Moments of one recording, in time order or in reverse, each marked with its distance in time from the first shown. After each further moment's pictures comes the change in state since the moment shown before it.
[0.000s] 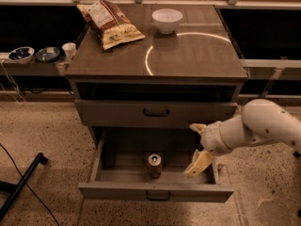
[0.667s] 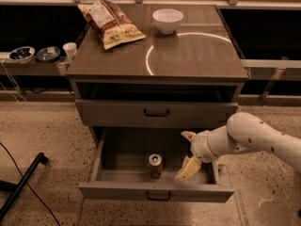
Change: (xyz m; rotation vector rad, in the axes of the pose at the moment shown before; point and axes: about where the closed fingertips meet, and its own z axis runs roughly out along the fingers) arm 0.019 -0.007 0.065 -0.012 -0.025 -0.003
